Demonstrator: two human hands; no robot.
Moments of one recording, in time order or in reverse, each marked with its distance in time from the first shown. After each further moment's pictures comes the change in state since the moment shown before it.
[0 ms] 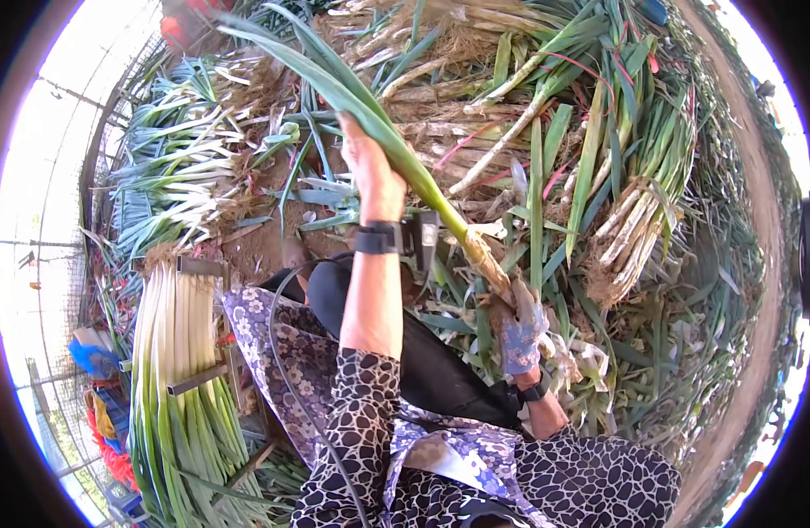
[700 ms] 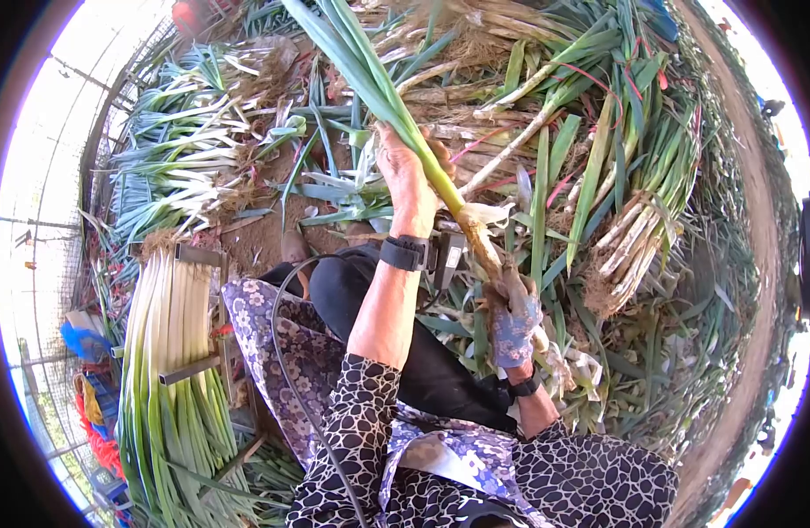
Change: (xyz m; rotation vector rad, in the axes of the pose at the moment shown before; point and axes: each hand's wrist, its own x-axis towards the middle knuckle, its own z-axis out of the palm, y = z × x) left_hand -0.024 -0.019 0.008 0.032 -0.029 -0.093; right_hand 0.019 -0.015 0.012 0.087 0.012 -0.093
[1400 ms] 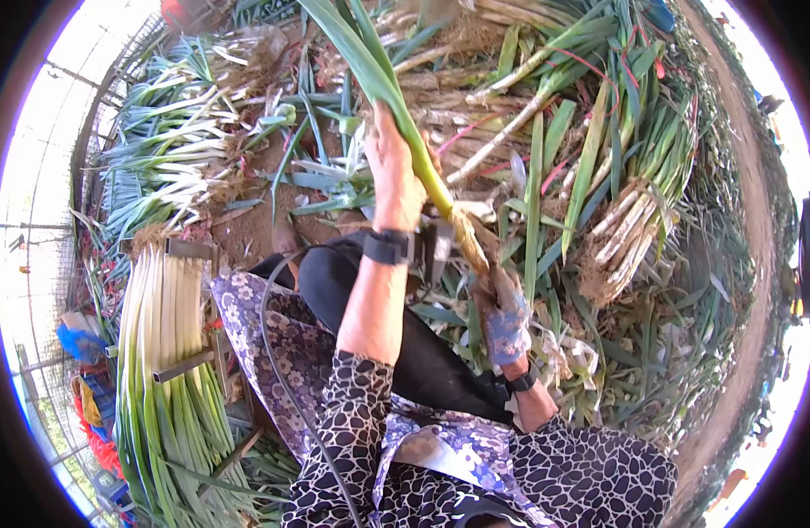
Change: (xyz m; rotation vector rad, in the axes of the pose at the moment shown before) left_hand -0.009 0.018 0.002 0.037 -0.018 -0.076; right_hand -0.010 0.004 -0.001 0.035 -0.129 -0.015
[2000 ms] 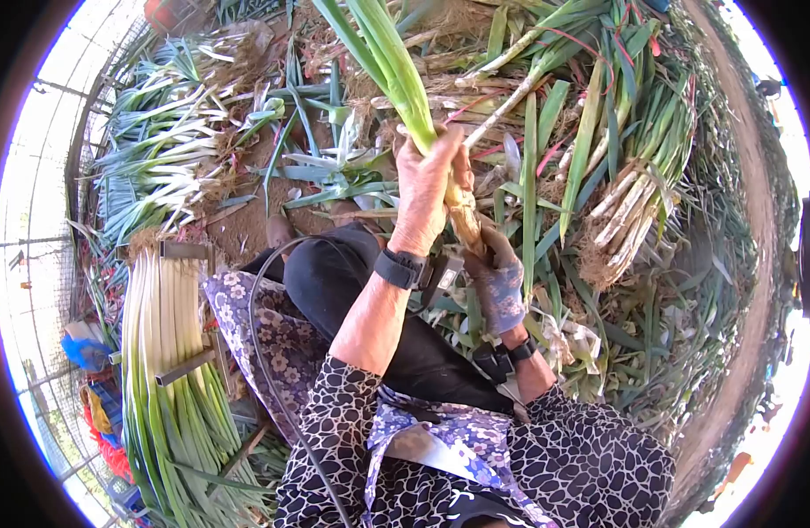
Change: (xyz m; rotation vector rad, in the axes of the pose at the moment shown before) left_hand -0.033 -0.039 0.005 -0.005 -0.314 -0.017; right_hand 0.026 0.006 0.017 0.503 -0.063 0.437
